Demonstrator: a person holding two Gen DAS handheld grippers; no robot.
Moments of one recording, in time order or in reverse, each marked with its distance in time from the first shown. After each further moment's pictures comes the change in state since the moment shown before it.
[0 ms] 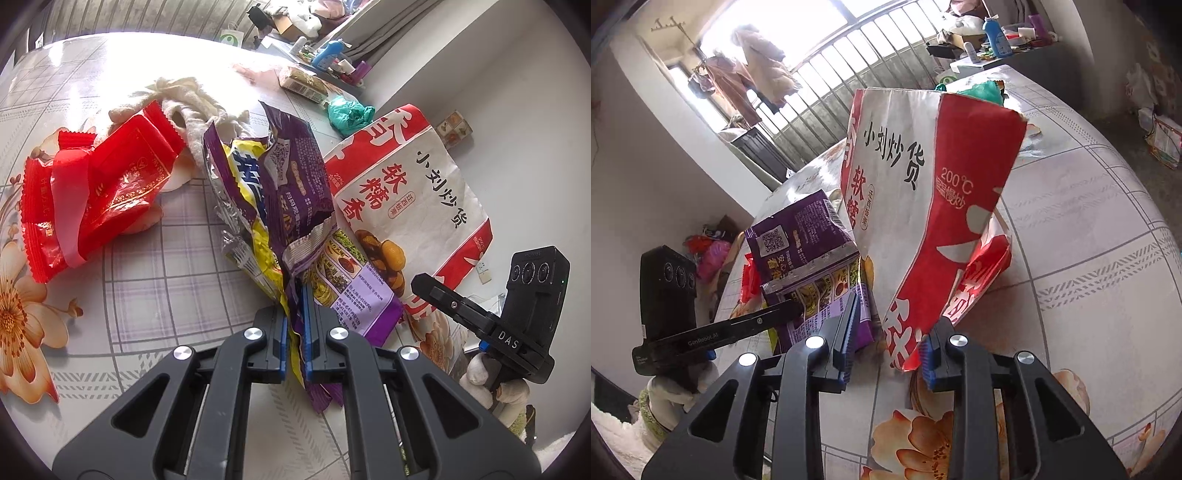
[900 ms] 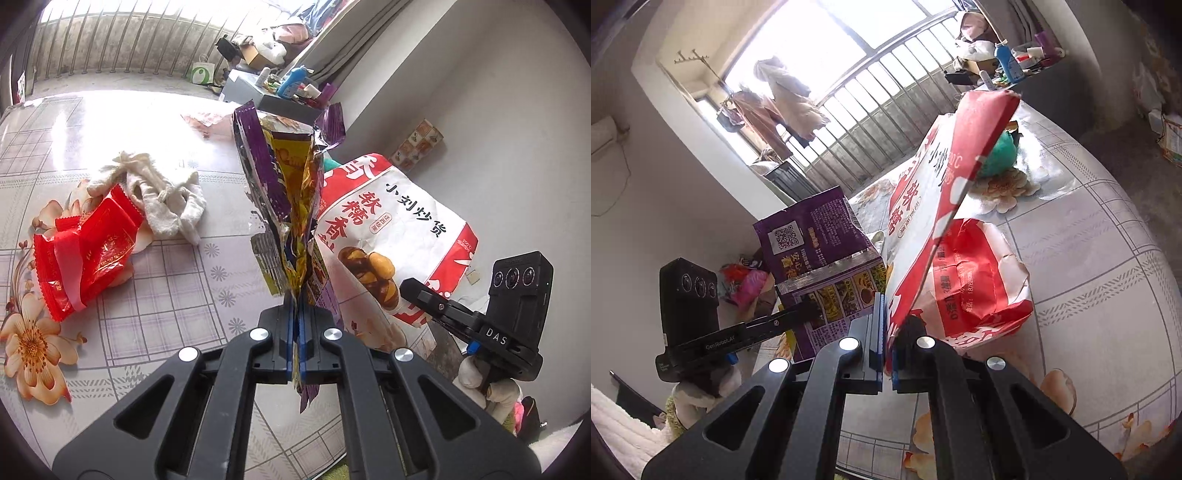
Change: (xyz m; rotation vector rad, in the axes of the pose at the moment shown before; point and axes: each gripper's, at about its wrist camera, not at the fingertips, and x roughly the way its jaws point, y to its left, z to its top) left arm -0.047 -0.047 0.013 0.109 -0.105 -0.053; right arm -0.054 0.004 0.004 0.025 -0.137 0.144
